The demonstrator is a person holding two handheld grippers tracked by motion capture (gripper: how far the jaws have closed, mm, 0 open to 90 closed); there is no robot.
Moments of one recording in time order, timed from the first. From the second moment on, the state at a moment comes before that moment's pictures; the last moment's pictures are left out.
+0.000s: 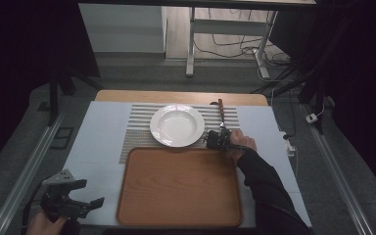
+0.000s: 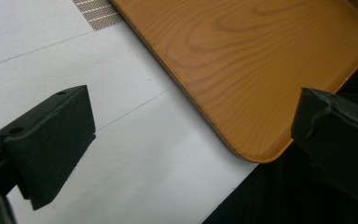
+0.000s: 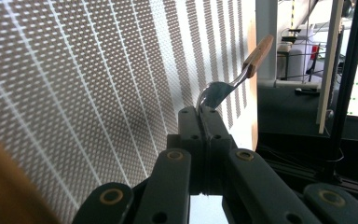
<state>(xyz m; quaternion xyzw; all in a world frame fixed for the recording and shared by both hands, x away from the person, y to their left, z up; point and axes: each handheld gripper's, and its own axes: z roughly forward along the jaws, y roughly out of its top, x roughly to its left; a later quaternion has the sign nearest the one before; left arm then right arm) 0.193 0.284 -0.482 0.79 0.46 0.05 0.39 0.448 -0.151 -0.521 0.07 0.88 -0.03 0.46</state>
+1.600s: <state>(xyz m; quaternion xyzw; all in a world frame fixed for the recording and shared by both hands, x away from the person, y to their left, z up) 0.192 0.277 -0.477 0.80 0.43 0.07 0.42 0.369 -0.190 -0.438 0.22 0.88 0.29 0.31</state>
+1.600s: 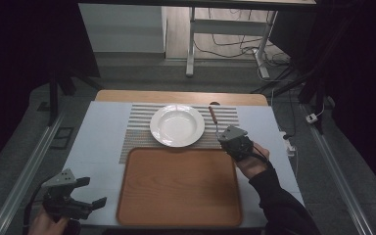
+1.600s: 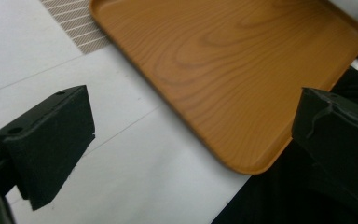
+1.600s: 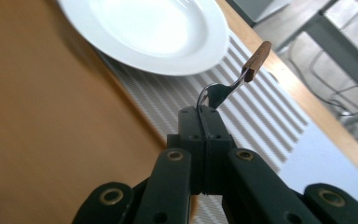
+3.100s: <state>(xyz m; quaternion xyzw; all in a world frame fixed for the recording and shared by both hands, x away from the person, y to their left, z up) 0.277 0.147 -0.466 0.90 0.24 0.05 0.37 0.285 -0.208 -0.435 0.15 0.87 0.48 0.00</state>
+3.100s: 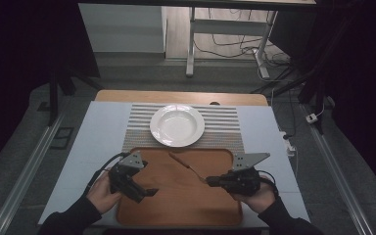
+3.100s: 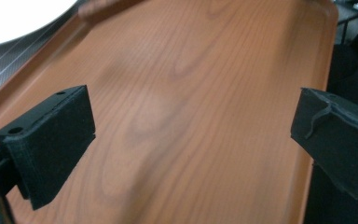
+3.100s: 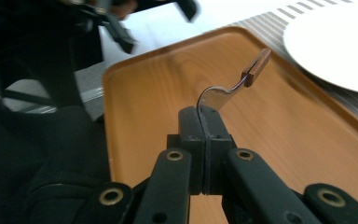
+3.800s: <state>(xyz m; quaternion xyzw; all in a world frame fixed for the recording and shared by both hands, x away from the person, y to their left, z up) 0.292 0.102 -0.468 0.95 0.07 0.02 0.32 0.271 -0.188 -0.441 0.07 0.88 0.47 -0.08</state>
